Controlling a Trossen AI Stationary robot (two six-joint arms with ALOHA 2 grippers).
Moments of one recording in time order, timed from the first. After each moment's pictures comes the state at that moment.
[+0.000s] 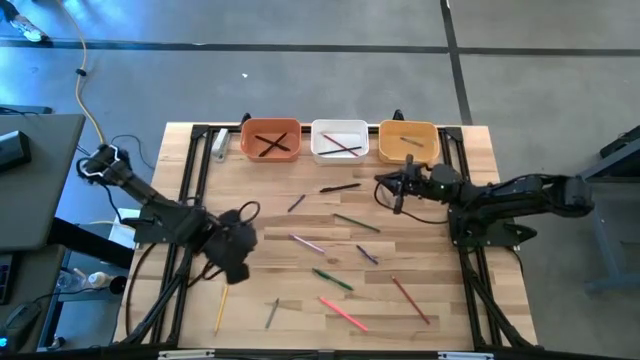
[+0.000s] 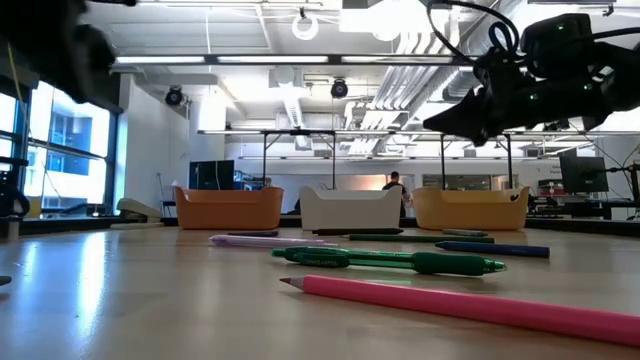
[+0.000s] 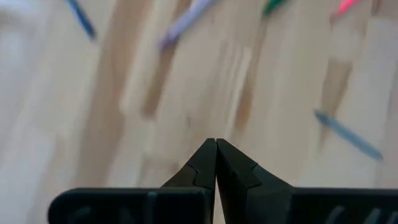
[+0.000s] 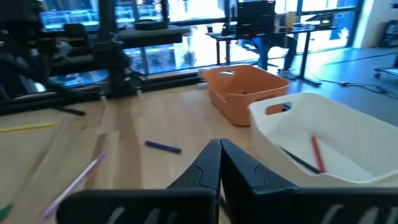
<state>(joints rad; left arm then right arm) -0.50 1.23 0.91 -0.92 -0.31 -0.85 -0.34 1.08 0.13 0.88 -0.08 0.04</state>
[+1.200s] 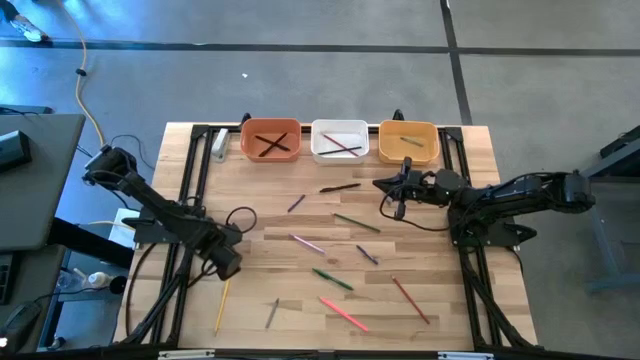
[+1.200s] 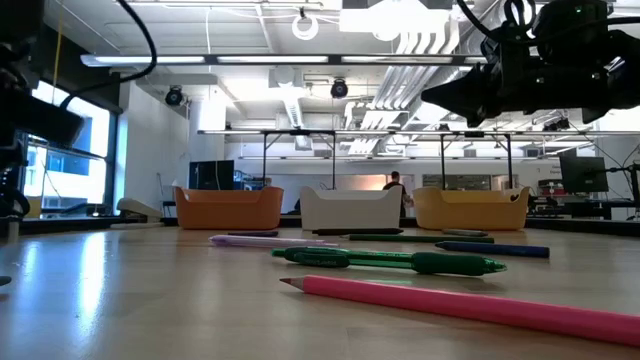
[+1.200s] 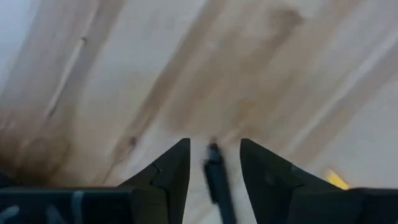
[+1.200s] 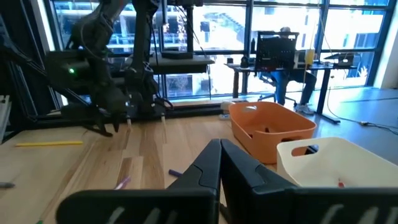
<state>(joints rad) -0.48 1.28 0.55 -0.85 -0.04 -1.20 -0.25 1.09 0.13 1.01 -0.06 -0.01</state>
